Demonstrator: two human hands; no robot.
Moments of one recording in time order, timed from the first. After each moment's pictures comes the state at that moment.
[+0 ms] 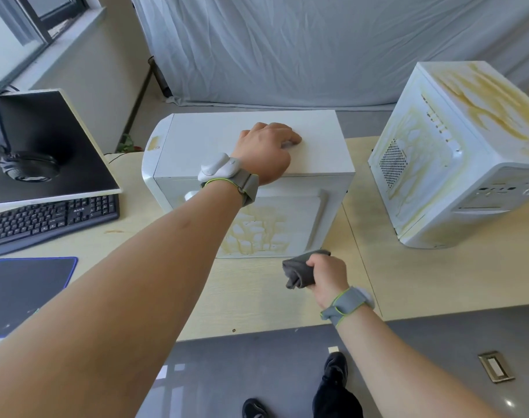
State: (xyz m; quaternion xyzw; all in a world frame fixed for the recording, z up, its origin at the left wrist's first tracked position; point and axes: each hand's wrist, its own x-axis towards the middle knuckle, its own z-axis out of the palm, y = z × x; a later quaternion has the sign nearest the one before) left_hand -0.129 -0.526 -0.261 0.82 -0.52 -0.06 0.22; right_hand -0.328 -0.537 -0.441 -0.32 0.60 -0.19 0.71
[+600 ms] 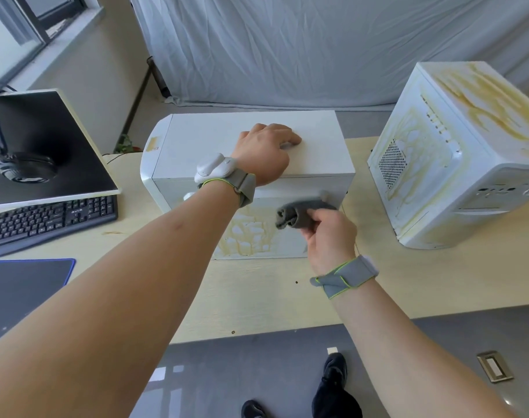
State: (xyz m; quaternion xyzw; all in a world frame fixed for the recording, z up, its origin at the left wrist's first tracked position) left_hand -0.126 -0.528 -0.262 0.82 -0.53 -0.07 0.22; right_hand -0.287 -0.550 -0.349 -0.26 0.47 -0.37 0.76
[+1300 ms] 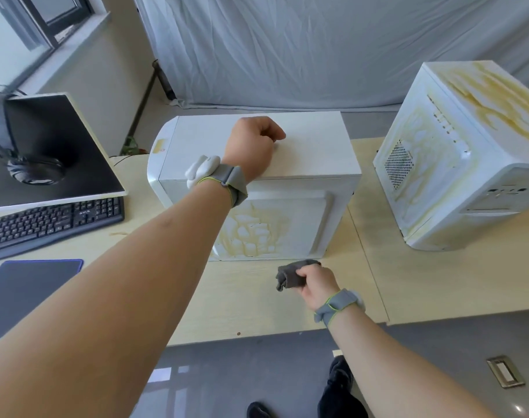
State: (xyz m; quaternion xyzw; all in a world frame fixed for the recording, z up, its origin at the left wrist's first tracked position) left_hand -0.115 -0.513 -0.256 0.79 -0.35 -0.15 0.48; right_hand -0.309 -0.530 -0.483 -0.27 0.56 -0.15 0.76
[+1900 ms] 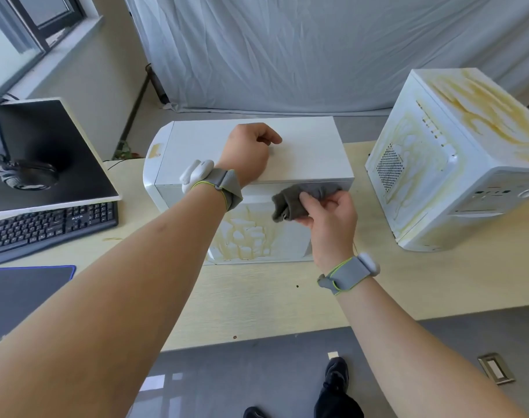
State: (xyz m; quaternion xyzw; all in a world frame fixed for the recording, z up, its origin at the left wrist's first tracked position) left_hand -0.121 -0.511 -0.251 0.80 -0.37 -0.14 0.46; right_hand -0.288 -0.550 -0.338 -0.43 0.34 -0.45 0.71
